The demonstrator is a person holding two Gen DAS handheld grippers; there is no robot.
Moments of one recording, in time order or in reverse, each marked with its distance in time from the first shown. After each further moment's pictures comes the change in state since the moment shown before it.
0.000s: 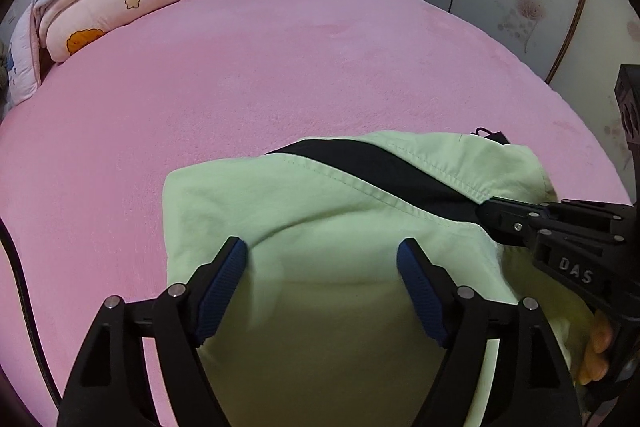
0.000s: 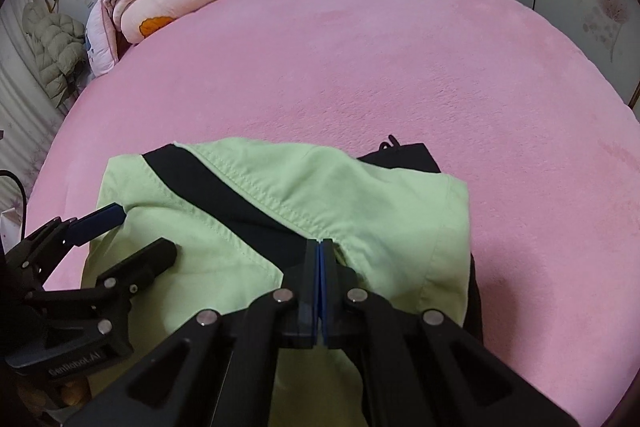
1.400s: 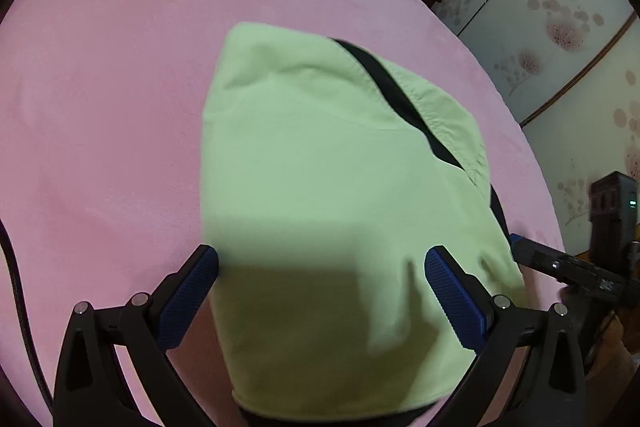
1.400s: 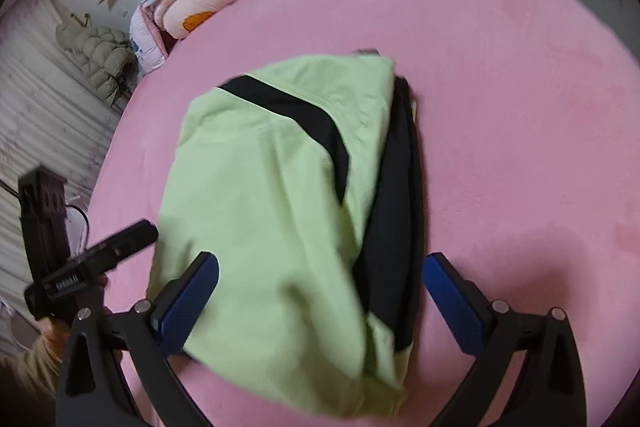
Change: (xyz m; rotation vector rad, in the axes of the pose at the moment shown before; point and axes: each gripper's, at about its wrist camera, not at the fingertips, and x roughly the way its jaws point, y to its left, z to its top) left arm -0.064 0.030 -0.097 -0.321 0.076 -0.186; right arm -0.071 -0.055 -0.078 0.080 0.096 0.255
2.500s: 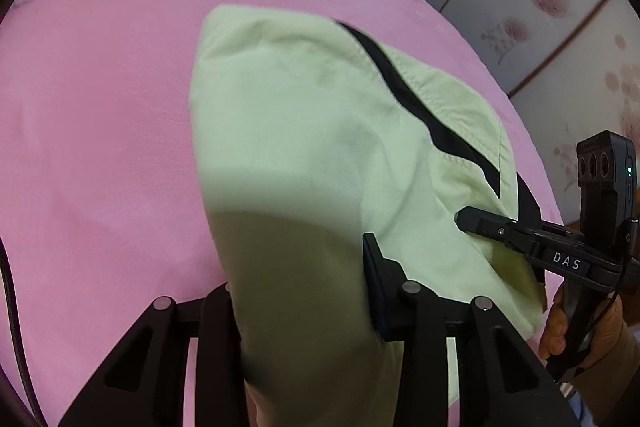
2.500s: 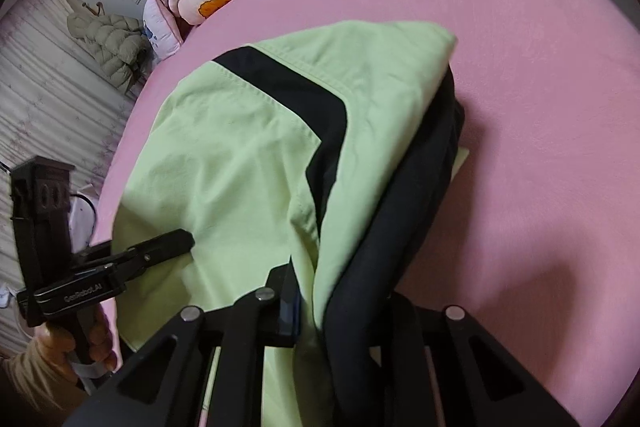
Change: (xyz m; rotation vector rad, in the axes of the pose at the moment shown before) left arm -0.041 -0.027 -0.004 0.111 0.074 0.009; right arm 0.006 0.051 -0.003 -0.054 0.016 0.030
